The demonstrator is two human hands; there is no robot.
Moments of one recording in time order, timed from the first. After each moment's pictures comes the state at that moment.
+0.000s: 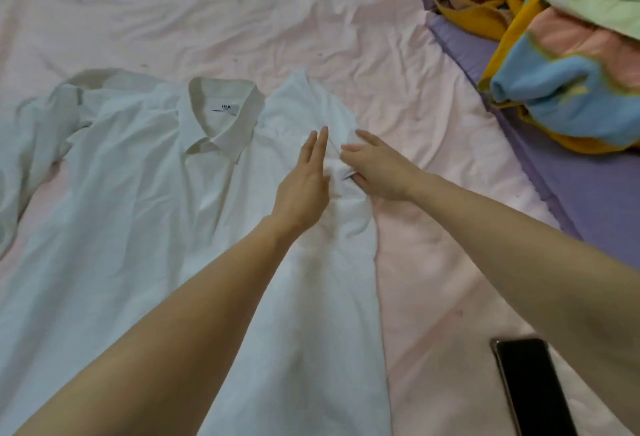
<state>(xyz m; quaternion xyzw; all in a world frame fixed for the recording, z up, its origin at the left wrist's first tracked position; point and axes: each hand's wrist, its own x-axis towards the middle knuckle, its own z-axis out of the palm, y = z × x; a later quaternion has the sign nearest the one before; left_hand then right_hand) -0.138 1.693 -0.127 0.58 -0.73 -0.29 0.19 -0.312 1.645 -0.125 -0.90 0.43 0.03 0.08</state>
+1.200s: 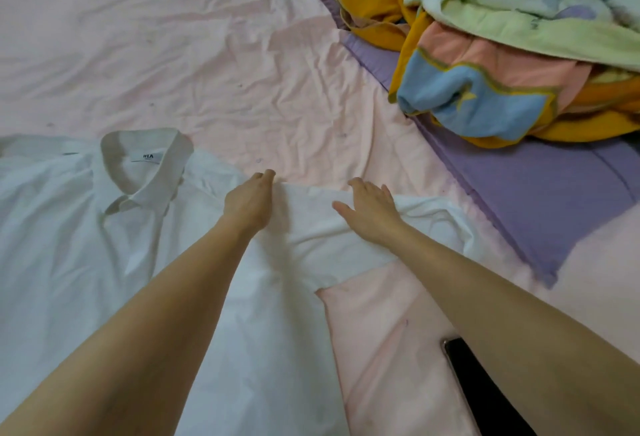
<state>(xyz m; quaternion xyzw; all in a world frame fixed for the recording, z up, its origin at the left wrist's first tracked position) -0.181 1.628 -0.142 0.60 -0.78 -0.18 -0.04 -0.382 1.698 -0.122 -0.62 0.75 0.01 0.26</state>
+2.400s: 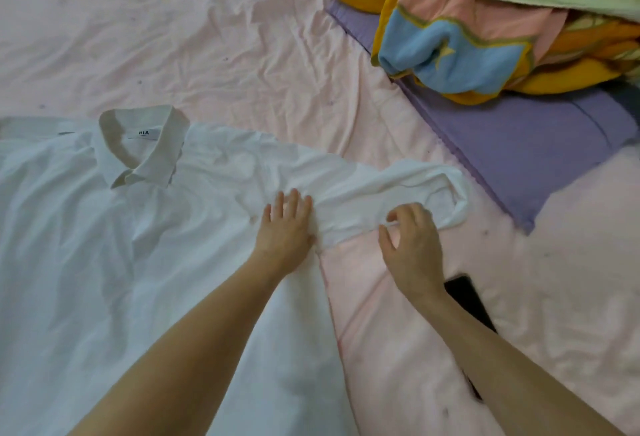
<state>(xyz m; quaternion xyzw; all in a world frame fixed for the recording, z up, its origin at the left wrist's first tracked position) -0.207 1.750 -0.153 0.49 -0.84 -0.15 -0.18 -0.395 1.845 -0.142 -0.56 0.78 -0.28 0.07</state>
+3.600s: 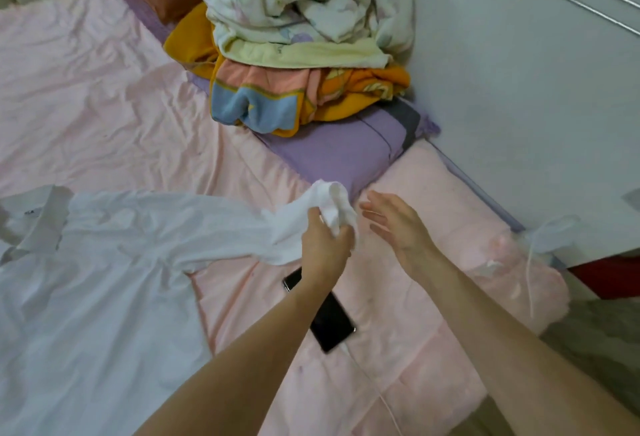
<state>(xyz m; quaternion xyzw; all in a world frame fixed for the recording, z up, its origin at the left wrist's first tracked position) -0.472 1.935 -0.002 0.54 -0.60 -0.54 0.23 -0.589 1.982 0.020 -0.16 0.67 -0.55 0.47</state>
